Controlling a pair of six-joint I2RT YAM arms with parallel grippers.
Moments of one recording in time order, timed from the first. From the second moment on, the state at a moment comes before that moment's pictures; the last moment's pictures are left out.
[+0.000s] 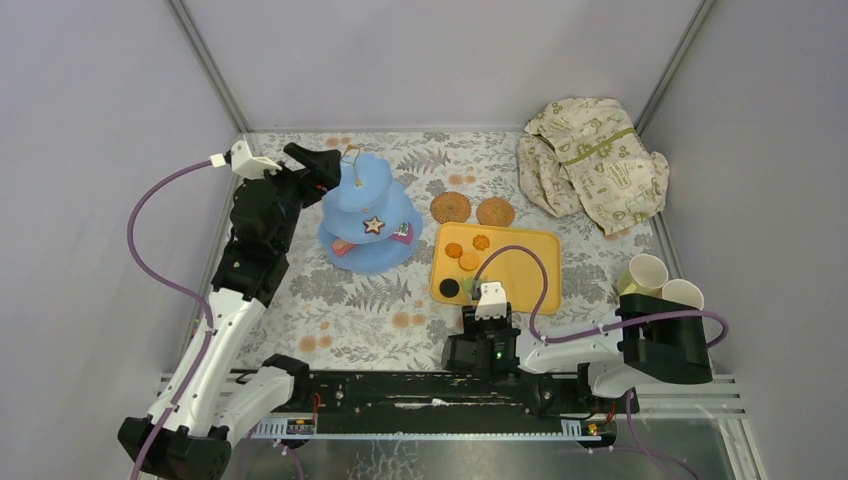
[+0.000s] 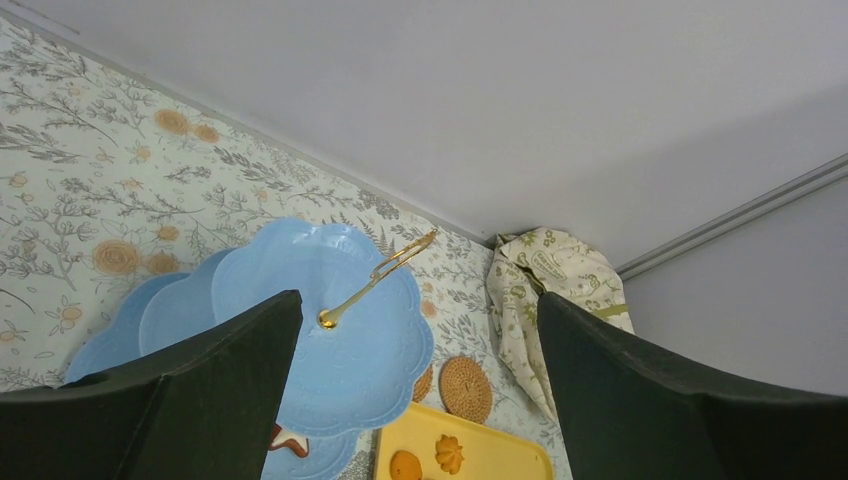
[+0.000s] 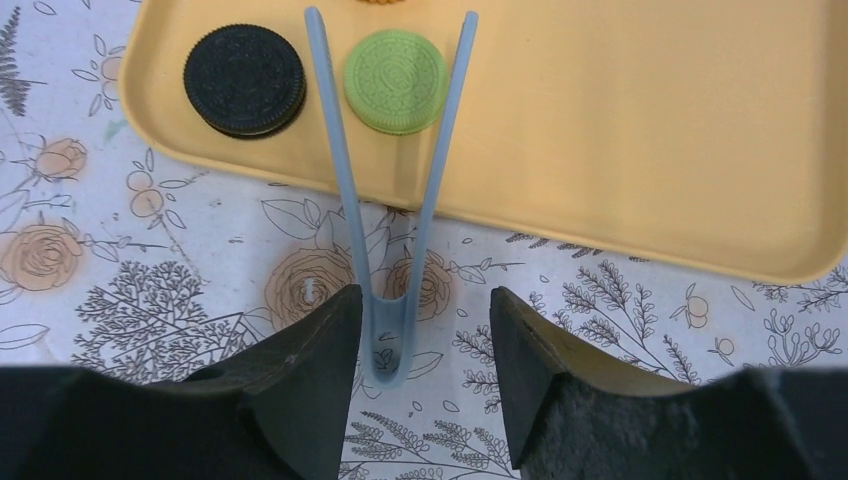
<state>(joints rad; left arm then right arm) -0.26 0.91 0.98 -0.09 -0.19 -0.68 1.43 1.45 0.61 -0.46 1.02 1.17</state>
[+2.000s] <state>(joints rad) -0.26 0.91 0.93 -0.04 -0.18 -0.69 1.40 1.36 0.62 -0.46 0.90 1.06</state>
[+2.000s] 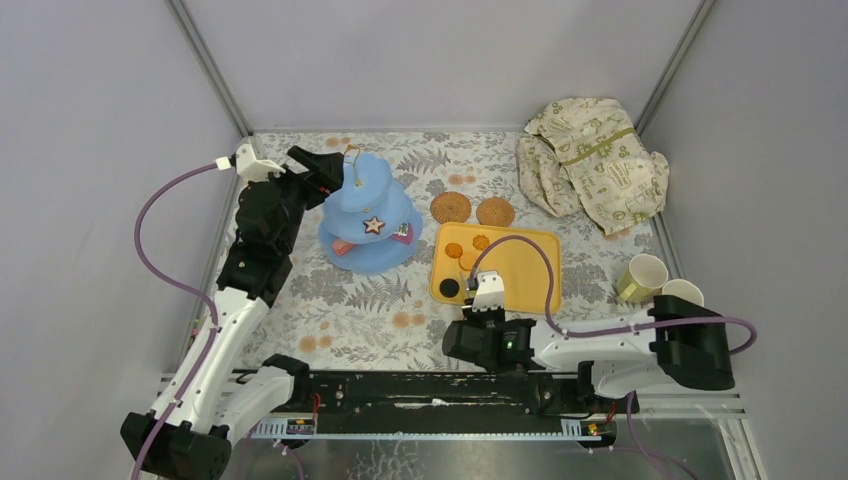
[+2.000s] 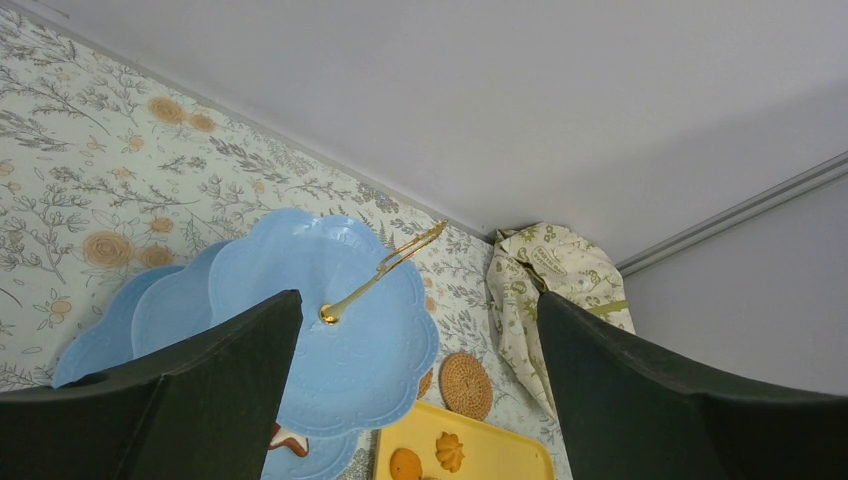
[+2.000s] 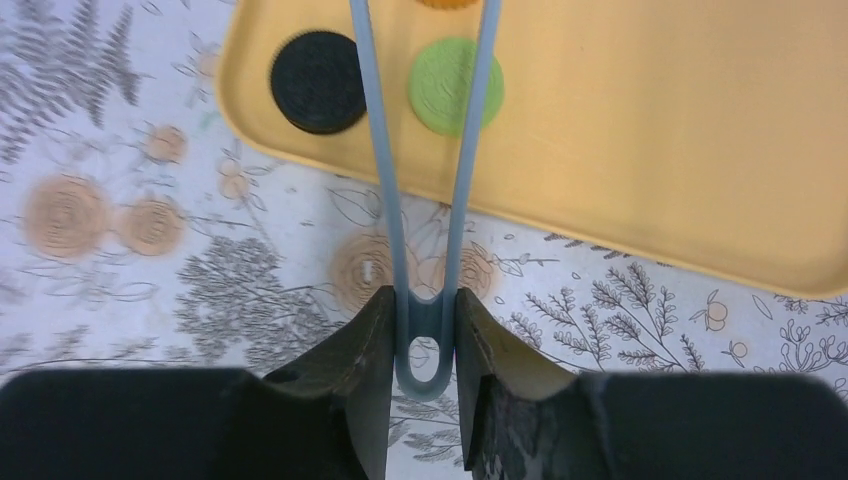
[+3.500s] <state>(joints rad) -0.26 0.86 0.93 -0.04 -0.18 -0.71 0.88 1.34 0.90 -0.85 0.08 0.61</state>
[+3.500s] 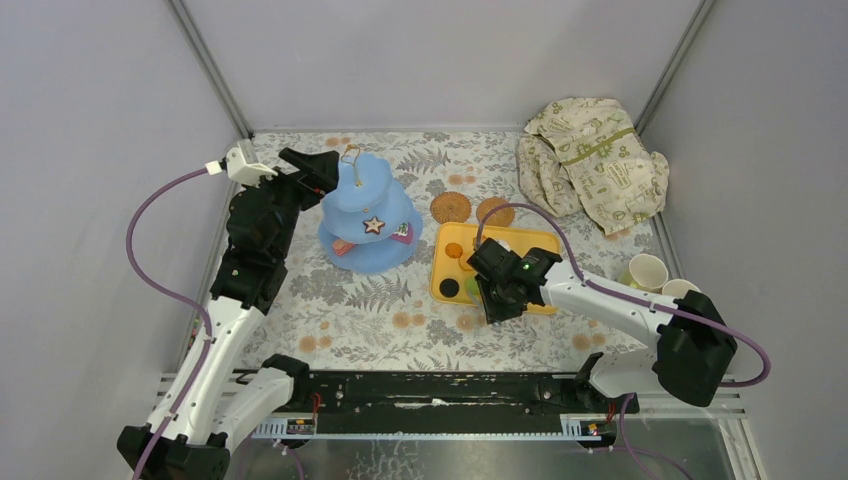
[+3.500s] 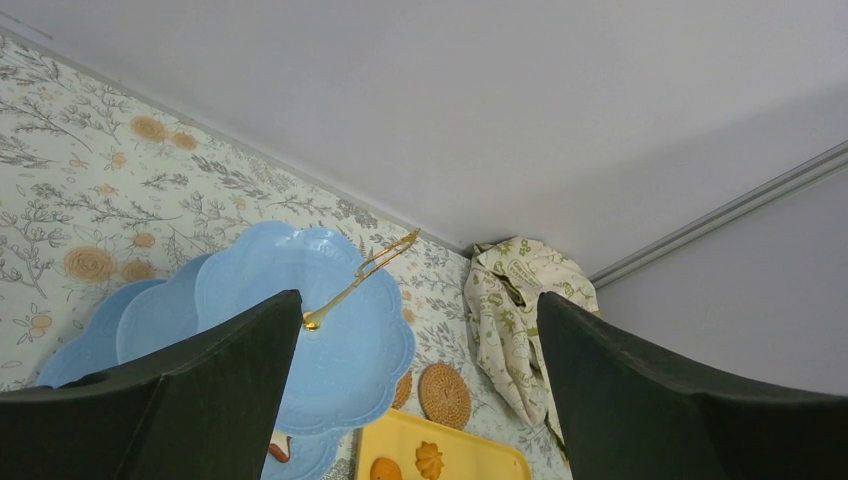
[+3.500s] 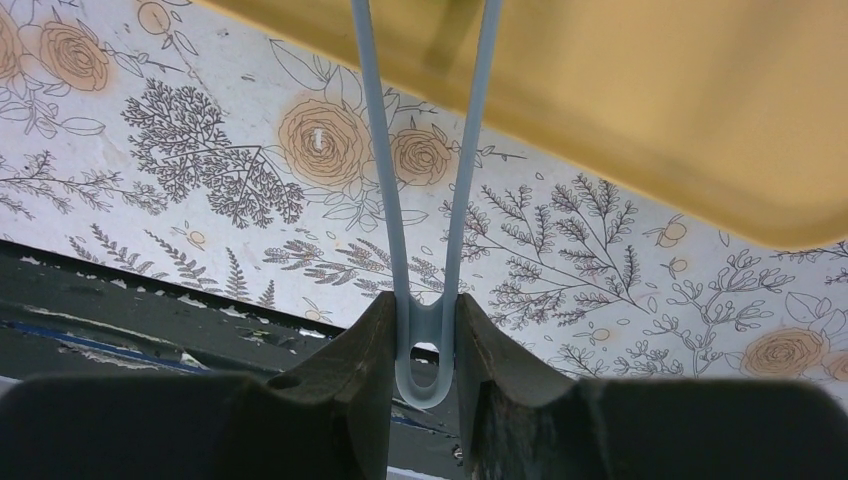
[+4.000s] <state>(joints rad) -0.26 0.87 0.92 -0.04 -0.18 -0.71 0.88 1.42 0.90 -0.86 0.08 0.57</state>
